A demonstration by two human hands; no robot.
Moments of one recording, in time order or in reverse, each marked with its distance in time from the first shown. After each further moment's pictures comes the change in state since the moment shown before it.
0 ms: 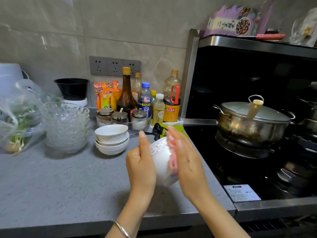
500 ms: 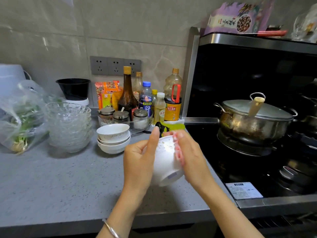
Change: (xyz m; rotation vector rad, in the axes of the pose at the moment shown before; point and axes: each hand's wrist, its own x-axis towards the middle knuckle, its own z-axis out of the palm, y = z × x) left_hand -0.001 0.020 -0.014 -0.003 -0.230 0.065; right_hand 0.012 -0.015 -0.007 0.216 -0.056 0.193
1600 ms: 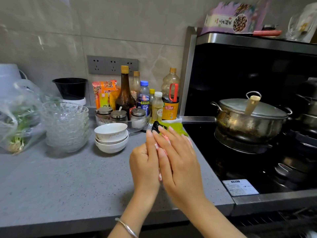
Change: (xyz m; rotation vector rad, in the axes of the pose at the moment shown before) left_hand -0.008 -0.013 0.015 0.157 0.126 0.108; right_hand -0.022 0.014 0.017 -0.731 0.147 -0.447
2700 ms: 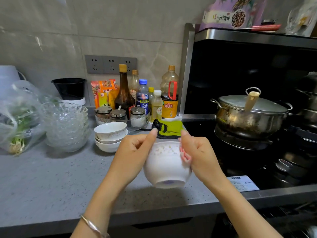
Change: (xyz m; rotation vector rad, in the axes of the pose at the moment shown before) left_hand 0.024 0.025 -0.039 0.127 -0.418 -0.013; right_hand 0.022 0.016 -0.036 0.661 -0.144 0.462
